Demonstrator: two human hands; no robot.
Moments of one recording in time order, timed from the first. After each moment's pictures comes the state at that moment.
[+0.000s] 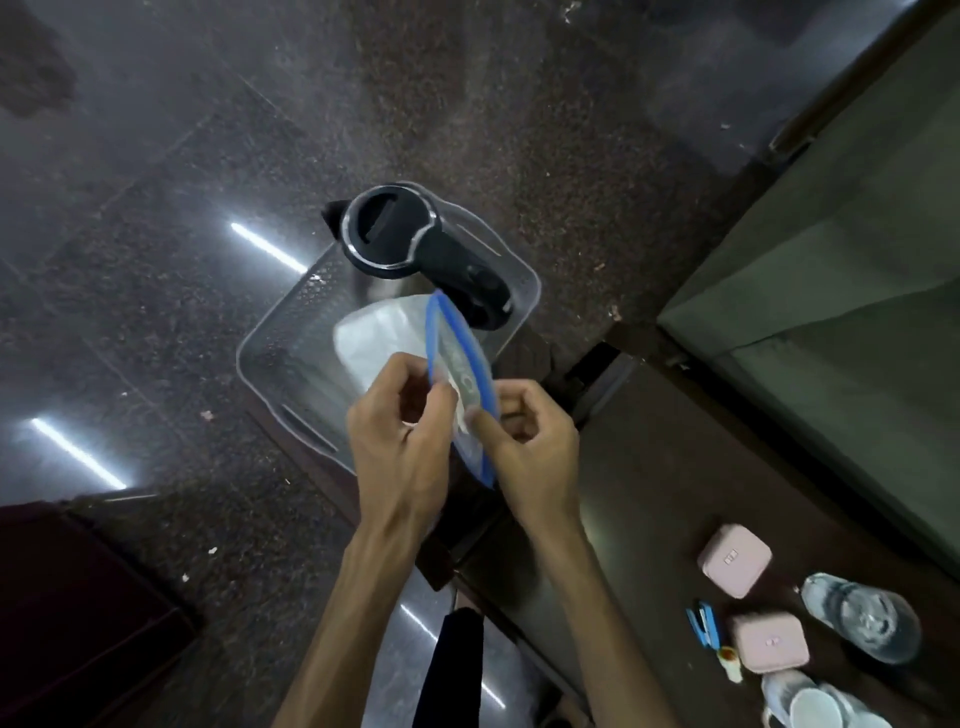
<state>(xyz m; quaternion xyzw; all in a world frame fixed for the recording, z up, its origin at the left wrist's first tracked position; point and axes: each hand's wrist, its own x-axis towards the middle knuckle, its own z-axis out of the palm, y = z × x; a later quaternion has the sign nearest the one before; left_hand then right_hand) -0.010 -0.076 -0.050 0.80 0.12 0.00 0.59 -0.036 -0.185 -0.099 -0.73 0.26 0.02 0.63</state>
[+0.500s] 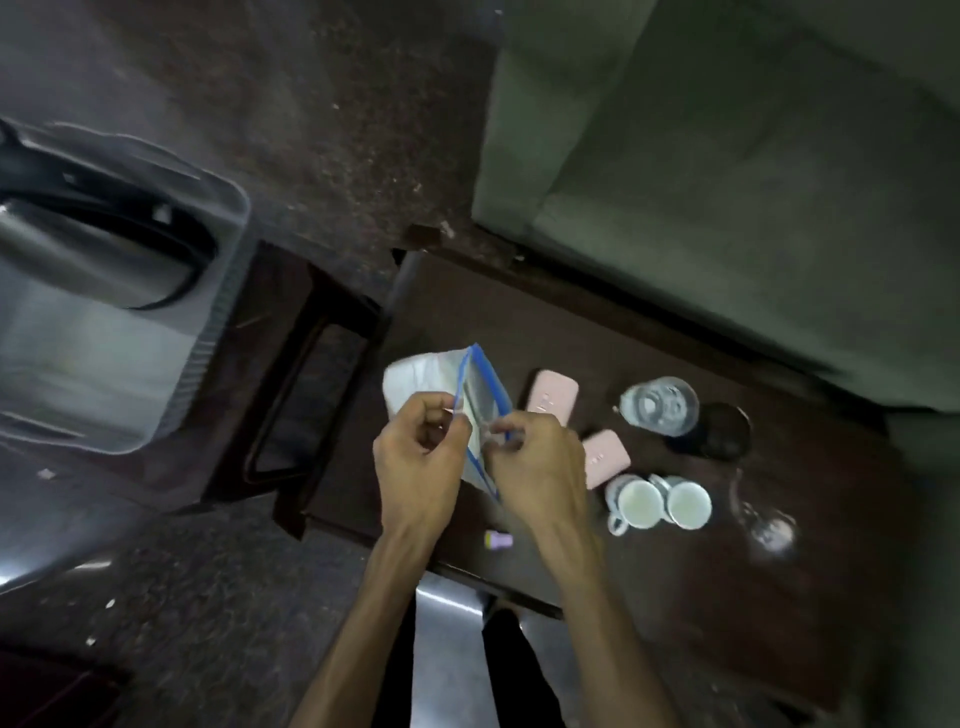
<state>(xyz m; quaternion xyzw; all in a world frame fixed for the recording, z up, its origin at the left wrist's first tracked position) -0.194 -0.259 -0.113 0.78 0.08 -0.21 0.59 -0.242 -0.367 -0.100 -0.80 0.45 0.15 0.37</state>
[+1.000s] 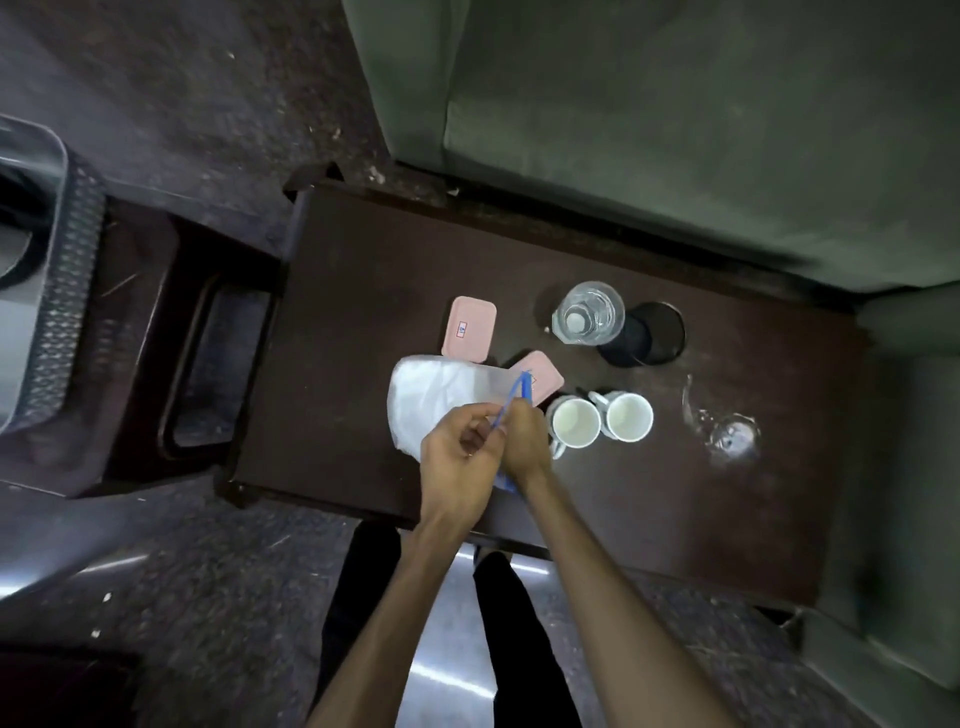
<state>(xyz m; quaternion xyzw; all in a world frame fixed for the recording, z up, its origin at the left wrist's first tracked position) -0.334 -0.335 -0.186 0.78 0.02 -0.36 0.52 -0.363 -0.426 -0.215 -0.70 0.53 0.17 0.45</state>
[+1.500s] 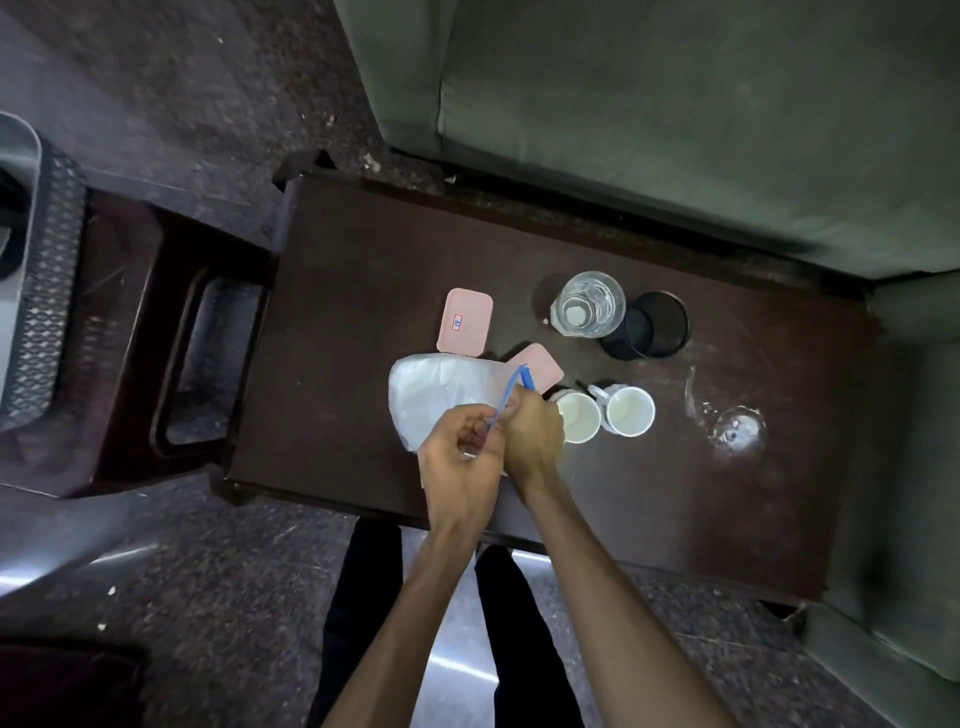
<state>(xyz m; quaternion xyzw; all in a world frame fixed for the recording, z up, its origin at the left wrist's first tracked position) -0.352 -0.343 -0.194 0.80 0.04 -0.28 0.53 -0.362 -0.437 -0.204 -0.72 0.52 0.18 0.42</state>
